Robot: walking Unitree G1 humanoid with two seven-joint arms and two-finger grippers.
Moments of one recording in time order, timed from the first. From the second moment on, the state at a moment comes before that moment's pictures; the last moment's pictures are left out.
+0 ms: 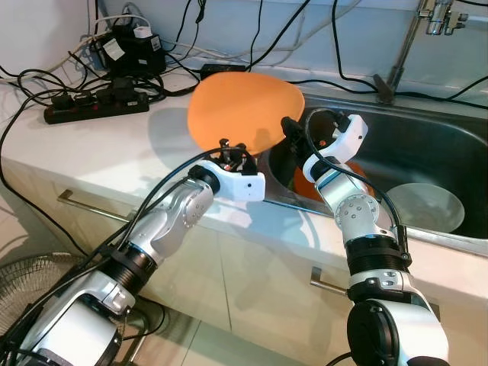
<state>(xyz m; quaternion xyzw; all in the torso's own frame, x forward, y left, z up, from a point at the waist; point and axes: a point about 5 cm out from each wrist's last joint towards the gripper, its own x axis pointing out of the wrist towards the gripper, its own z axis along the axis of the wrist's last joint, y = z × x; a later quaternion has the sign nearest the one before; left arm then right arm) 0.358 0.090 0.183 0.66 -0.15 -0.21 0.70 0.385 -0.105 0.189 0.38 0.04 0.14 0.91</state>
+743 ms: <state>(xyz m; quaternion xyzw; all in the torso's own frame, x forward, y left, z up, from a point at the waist) 0.351 0.082 0.181 0.65 -0.17 -0.24 0.70 0.385 -0.103 0.188 0.38 0.04 0.14 0.91</state>
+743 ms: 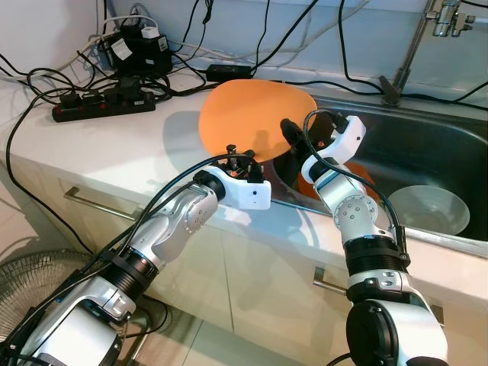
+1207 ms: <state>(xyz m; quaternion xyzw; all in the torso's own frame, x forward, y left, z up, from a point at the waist) 0.350 0.081 0.181 0.65 -0.17 -0.24 0.70 0.384 -0.103 0.188 0.38 0.04 0.14 0.91</state>
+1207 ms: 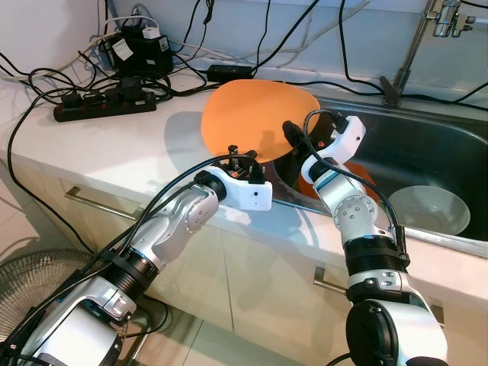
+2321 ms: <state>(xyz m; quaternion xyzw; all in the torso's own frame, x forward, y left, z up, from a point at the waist) 0.349 0.079 0.179 0.65 -0.18 -0.25 0.69 0.385 -0.103 0.191 0.43 0.03 0.15 0.89</state>
